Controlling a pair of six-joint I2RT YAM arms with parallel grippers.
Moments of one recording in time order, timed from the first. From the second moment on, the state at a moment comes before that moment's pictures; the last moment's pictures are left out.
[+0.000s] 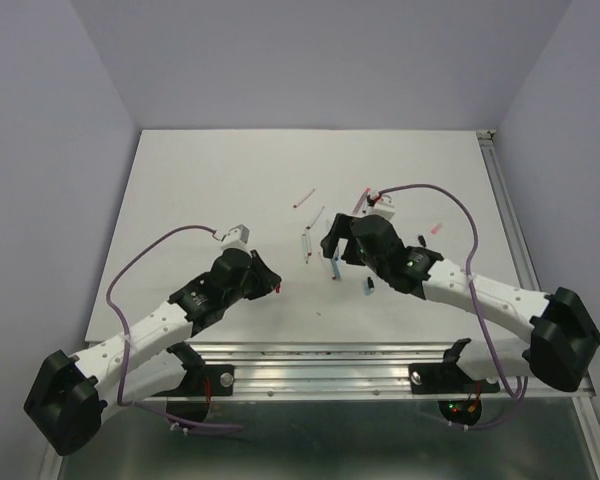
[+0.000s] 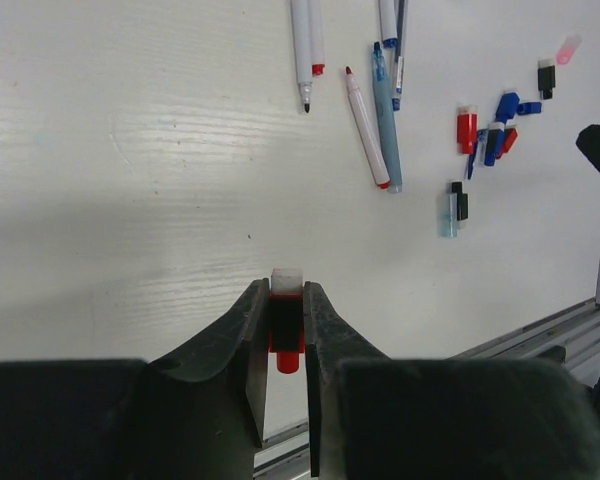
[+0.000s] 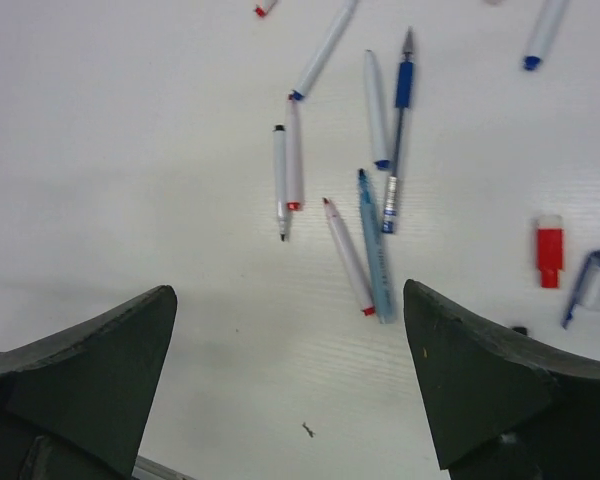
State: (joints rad) left arm -0.71 0.87 0.45 -0.19 -0.12 -0.91; right arm 0.83 1.32 0.87 -0.15 0.38 0.77
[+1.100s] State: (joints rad) left arm -1.05 2.00 1.33 -0.07 0.01 -0.76; right arm 0.83 0.74 0.68 -0.87 0.85 1.48
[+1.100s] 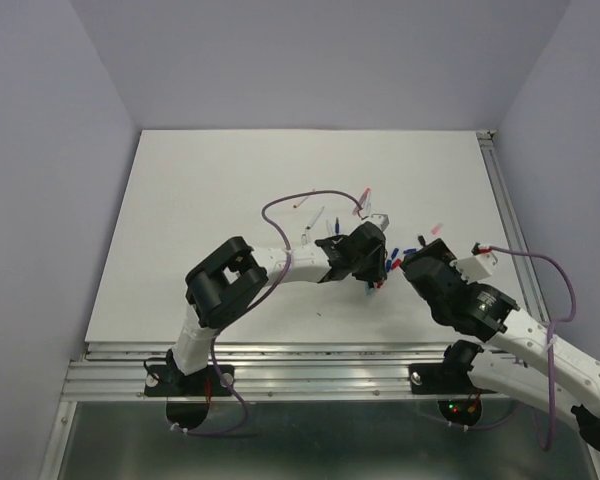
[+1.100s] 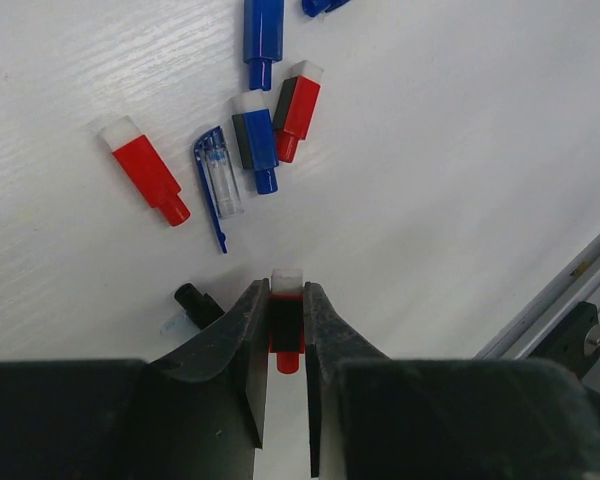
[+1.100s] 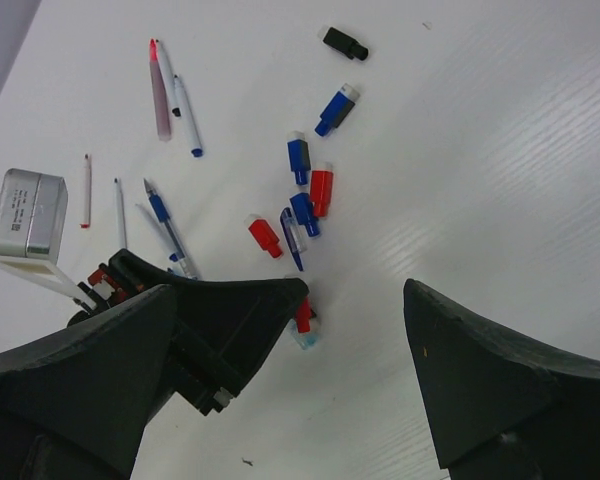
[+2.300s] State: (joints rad) left arm -1.08 1.33 1.02 -0.28 -0.34 -0.79; right arm 0.83 0.62 0.62 -0.82 0.81 1.39
